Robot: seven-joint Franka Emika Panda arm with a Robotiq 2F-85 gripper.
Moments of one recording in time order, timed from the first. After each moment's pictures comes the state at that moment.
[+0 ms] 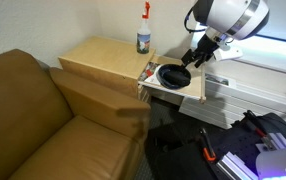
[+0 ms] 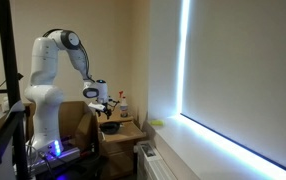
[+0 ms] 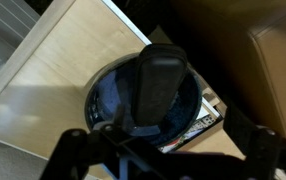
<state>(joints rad) -0.03 0.11 0.15 -2.66 0.87 2.98 -0.86</state>
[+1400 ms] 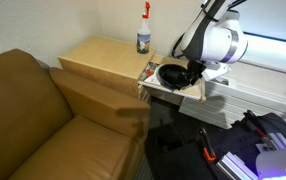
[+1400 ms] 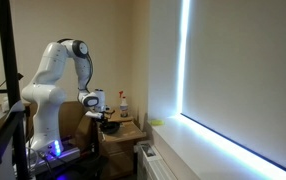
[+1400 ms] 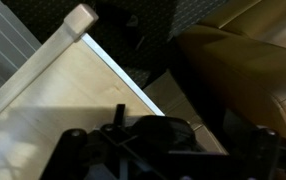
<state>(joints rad) 0.11 0.35 0.05 -2.63 0.51 3.07 -0.55</state>
